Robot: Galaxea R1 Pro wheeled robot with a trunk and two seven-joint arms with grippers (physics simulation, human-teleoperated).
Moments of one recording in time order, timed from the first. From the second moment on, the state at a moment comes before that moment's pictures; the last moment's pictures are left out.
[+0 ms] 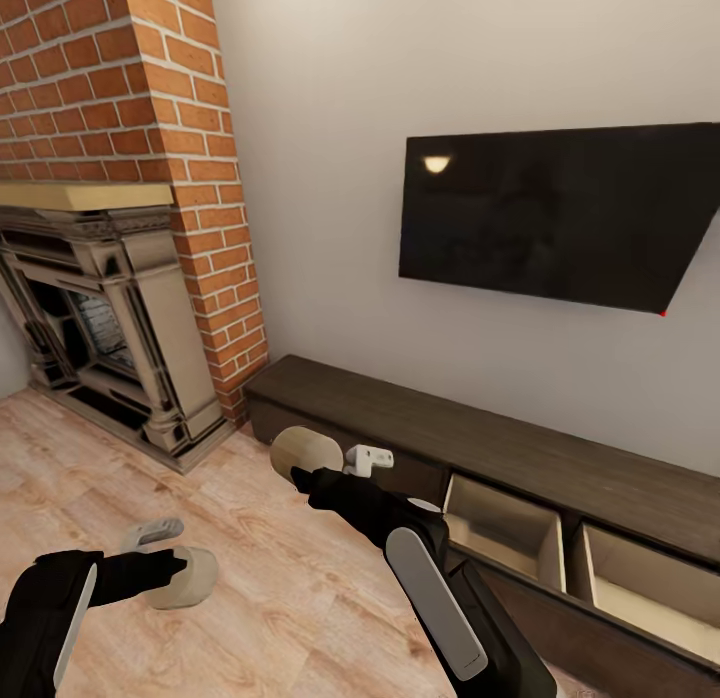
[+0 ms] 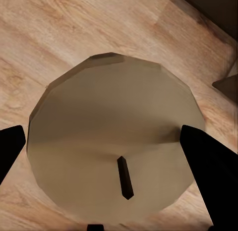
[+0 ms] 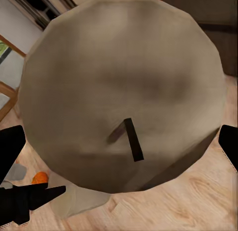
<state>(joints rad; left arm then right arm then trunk) -0.30 0.16 0.34 -1.35 -0.15 1.03 -0.51 -0.44 0.17 0.56 -1.56 -0.82 0.64 -0.45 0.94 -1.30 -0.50</state>
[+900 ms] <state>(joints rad) -0.30 0.16 0.34 -1.35 -0.15 1.03 -0.51 -0.44 0.17 0.56 -1.56 -0.82 0.64 -0.45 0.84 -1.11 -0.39</state>
